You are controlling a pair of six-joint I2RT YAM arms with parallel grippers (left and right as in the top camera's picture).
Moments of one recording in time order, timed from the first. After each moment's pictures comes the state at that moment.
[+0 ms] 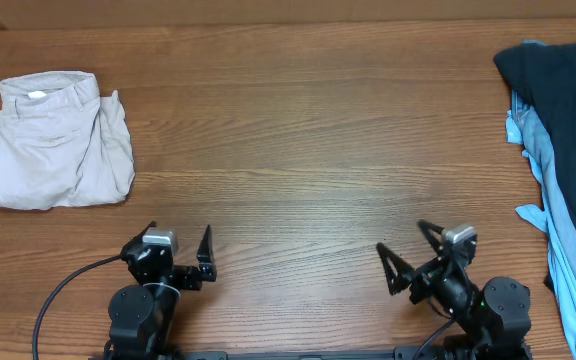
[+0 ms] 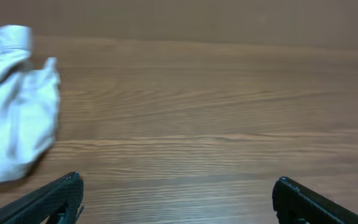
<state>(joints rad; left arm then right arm) -0.11 0.02 0.12 -0.38 0.05 -0.11 0.11 0.02 0.17 -0.41 -0.54 0.17</state>
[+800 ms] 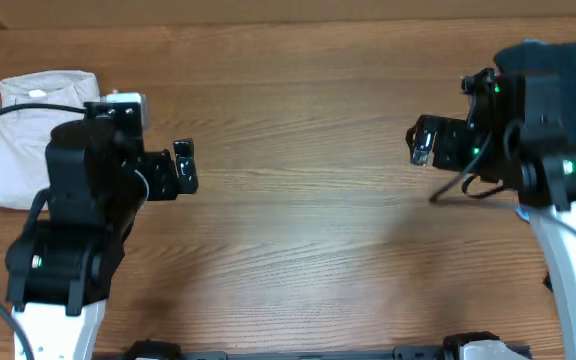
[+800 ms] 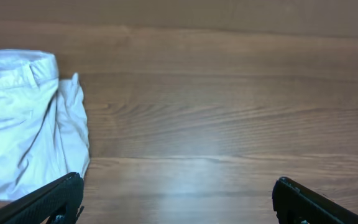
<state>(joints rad) -0.11 1.05 1.32 -0.93 0.01 -0.15 0.09 1.33 1.49 -1.15 -0.15 0.25</state>
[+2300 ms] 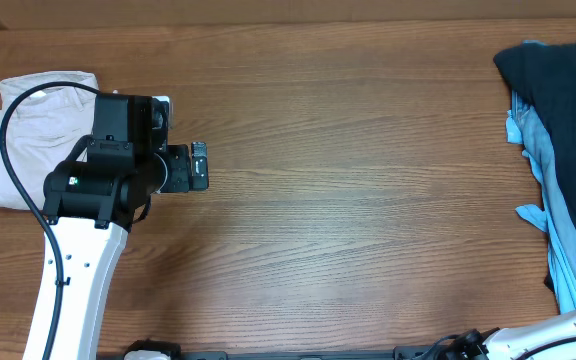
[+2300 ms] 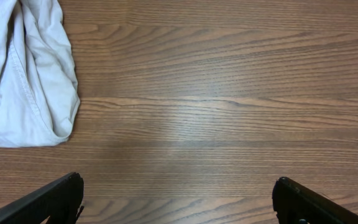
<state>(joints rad) -0.11 1.28 1.33 -1.07 0.00 -0.15 -1.06 2.01 1.54 -0.96 -0.18 0.62</state>
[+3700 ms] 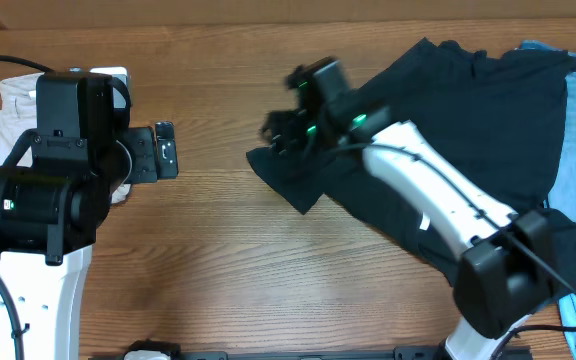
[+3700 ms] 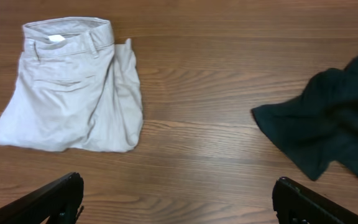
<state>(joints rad) -0.10 1.29 1.71 -1.33 -0.15 -0.13 0.52 1.86 1.56 -0.66 -0.29 0.44</state>
